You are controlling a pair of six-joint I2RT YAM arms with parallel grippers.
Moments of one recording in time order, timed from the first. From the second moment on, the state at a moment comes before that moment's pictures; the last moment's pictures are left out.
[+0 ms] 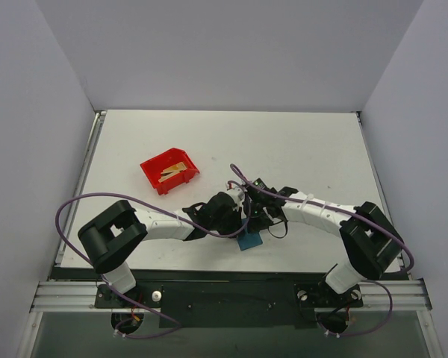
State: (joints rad) left arm -0.97 1.69 0.79 0.15 0.10 -0.64; right arm 0.75 1.55 0.83 -0.45 -0.05 0.47
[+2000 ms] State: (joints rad) left arm -0.91 1.04 0.84 -0.41 -0.66 -0.65; right arm 0.59 1.01 0.63 -0.43 0.28 0.59
